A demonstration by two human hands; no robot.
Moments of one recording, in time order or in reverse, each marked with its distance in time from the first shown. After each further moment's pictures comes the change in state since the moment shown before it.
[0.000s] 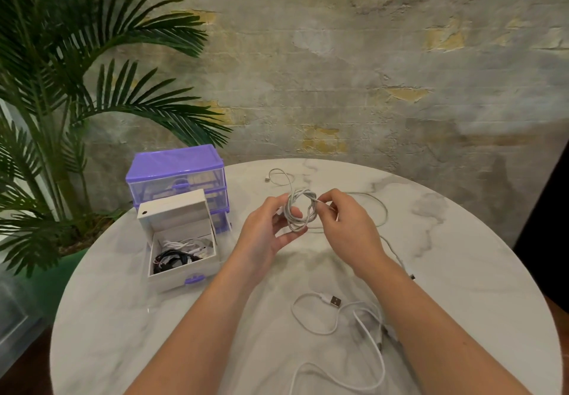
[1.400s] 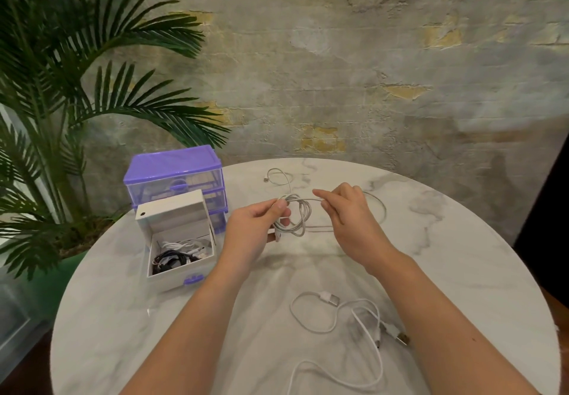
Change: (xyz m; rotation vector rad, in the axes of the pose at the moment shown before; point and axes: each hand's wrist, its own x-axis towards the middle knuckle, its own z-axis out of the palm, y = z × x) left_hand -0.003 0.004 -0.011 0.396 0.171 0.147; right_hand 0.008 0.013 -0.009 -0.144 -0.039 -0.265
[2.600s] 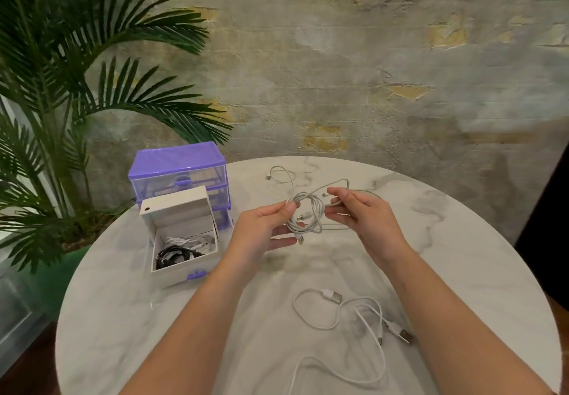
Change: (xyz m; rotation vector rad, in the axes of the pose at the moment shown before) left_hand -0.005 0.001 0.000 -0.173 -0.152 -0.160; right_hand -0.003 0.002 -0.010 1.106 0.057 0.489
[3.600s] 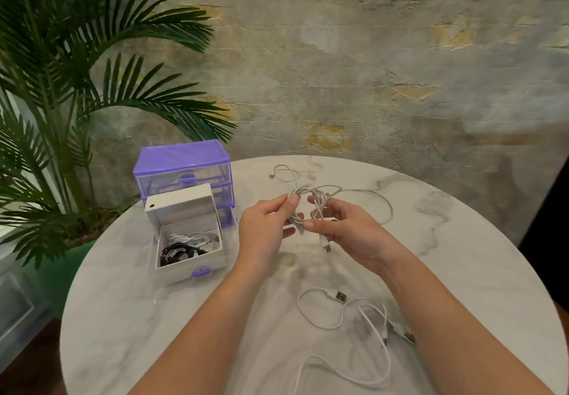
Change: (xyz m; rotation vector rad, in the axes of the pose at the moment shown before) left_hand 0.004 -0.008 0.010 -0.015 0.203 0.169; right_hand -0.009 -0.001 0.021 -0.136 -0.303 0.202
